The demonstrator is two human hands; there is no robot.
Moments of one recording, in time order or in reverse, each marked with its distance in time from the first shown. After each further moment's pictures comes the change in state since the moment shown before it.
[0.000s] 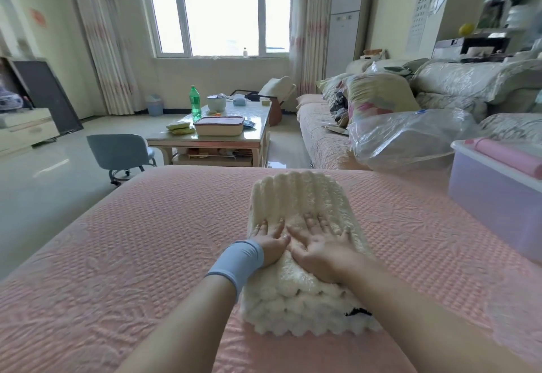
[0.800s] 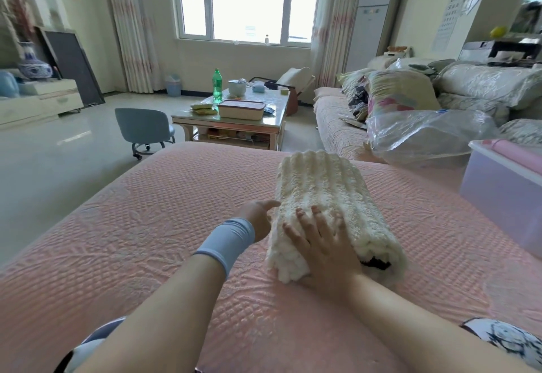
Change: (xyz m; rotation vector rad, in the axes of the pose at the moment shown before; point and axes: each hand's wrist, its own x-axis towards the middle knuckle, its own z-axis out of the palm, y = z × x) left_hand -0.088 -0.055 -0.015 -0.044 0.365 0.046; right_hand -0.067 -0.045 0.061 -0.512 0.381 -0.296
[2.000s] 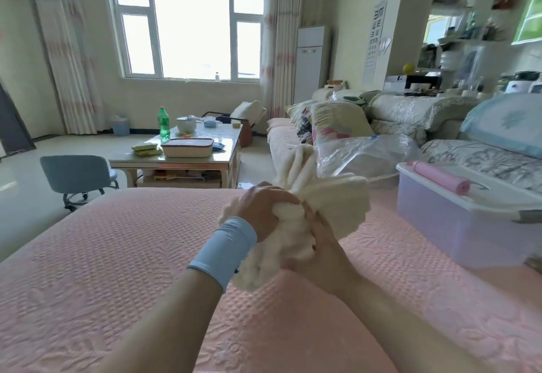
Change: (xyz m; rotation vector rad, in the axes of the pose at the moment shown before) left_hand 0.050 0.147 -0.023 -0.160 0.350 0.656; right_hand -0.009 0.128 -0.018 1.102 0.381 0.332
